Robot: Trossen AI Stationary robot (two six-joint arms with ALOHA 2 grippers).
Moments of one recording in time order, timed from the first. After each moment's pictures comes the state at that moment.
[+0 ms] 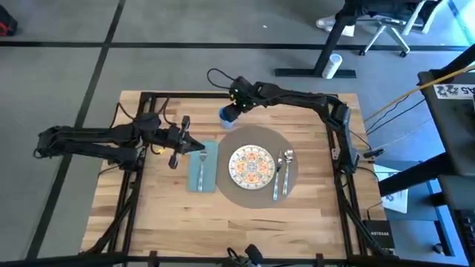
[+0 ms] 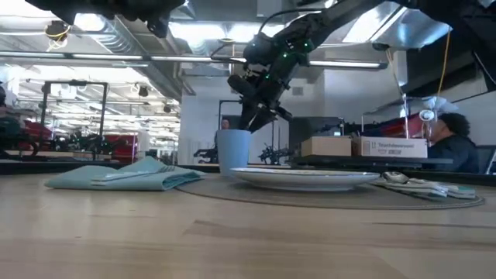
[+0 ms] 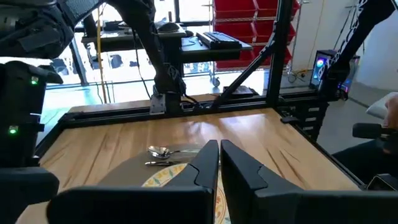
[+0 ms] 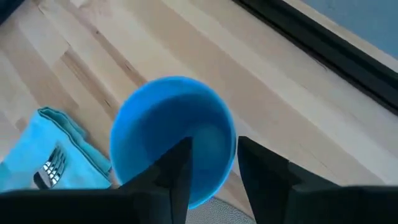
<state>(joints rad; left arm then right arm) 0.14 0.82 0.56 0.16 0.28 0.10 -0.45 2.08 1.70 -0.58 -0.06 0.40</state>
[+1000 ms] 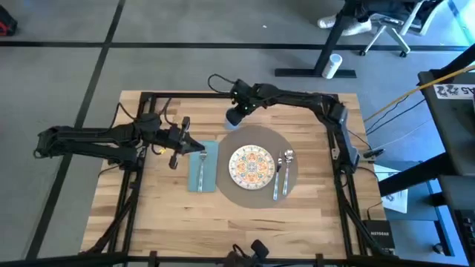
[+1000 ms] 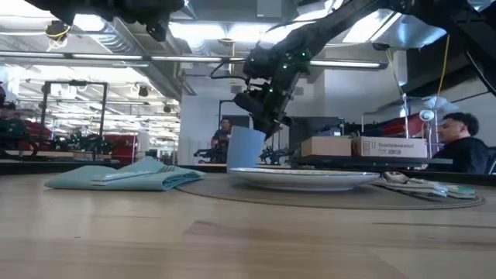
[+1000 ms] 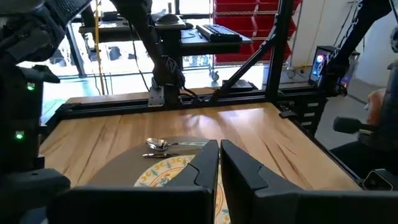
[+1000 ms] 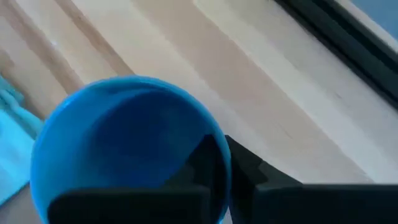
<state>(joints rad) 0.14 0.82 0.56 0.12 0.28 0.09 -0.49 2.11 1.70 -0.70 -0.01 0.27</state>
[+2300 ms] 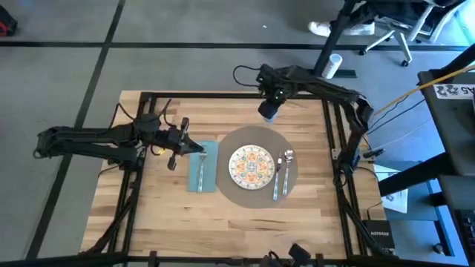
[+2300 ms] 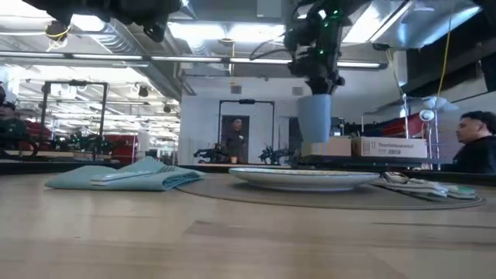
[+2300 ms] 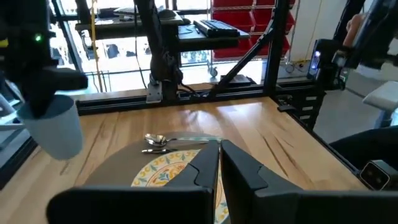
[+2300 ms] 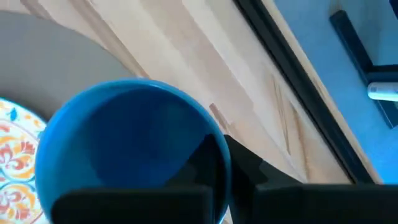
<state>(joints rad) 0.14 0.80 0.55 0.09 0.28 0.11 -0.56 1.78 1.62 -1.19 0.11 0.05</state>
